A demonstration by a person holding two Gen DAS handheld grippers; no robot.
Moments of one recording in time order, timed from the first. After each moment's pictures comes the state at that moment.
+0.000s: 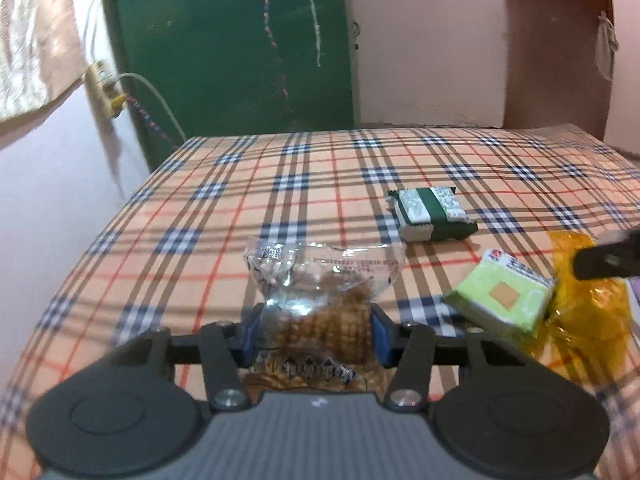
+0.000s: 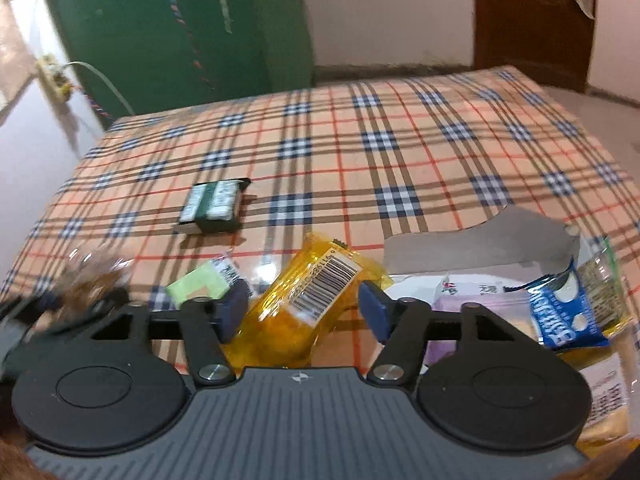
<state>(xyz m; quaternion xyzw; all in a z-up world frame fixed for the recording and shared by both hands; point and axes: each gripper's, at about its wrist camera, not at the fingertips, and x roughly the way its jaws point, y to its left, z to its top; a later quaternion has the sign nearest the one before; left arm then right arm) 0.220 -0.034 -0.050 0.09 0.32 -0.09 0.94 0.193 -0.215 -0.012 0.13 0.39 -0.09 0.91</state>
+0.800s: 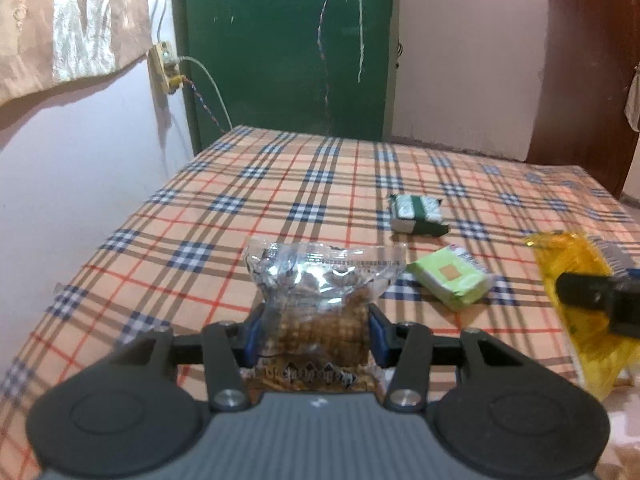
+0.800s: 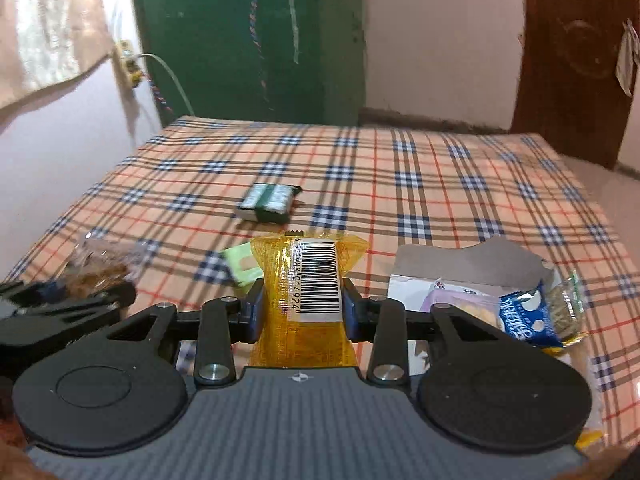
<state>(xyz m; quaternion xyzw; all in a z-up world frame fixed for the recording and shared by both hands) 0.136 -0.029 -0.012 0.02 0.32 -0.04 0.95 0.115 -0.195 0.020 0.03 0.33 -0.01 0.94</state>
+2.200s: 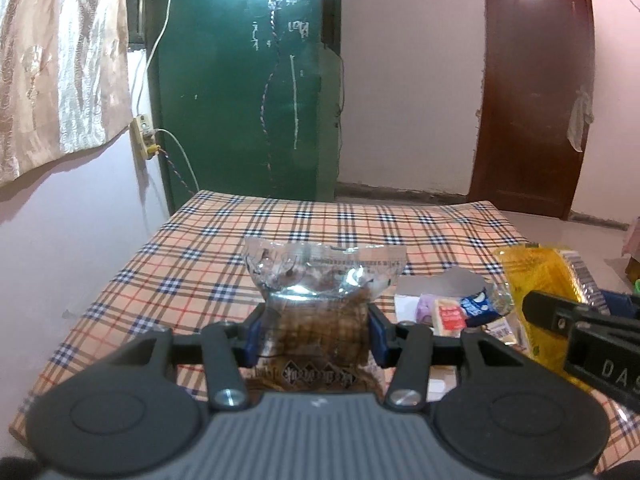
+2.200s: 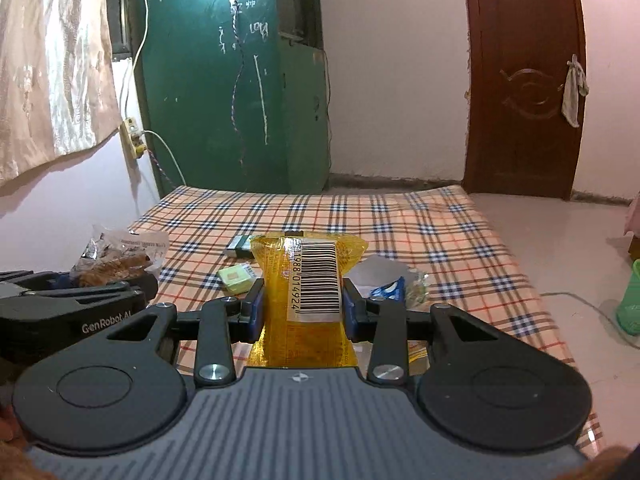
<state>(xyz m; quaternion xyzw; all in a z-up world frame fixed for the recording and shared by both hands) -0.022 -0.092 0.089 0.02 0.26 -0.09 0.96 -0.106 -0.248 0.128 0.03 0.23 -0.05 0.97</state>
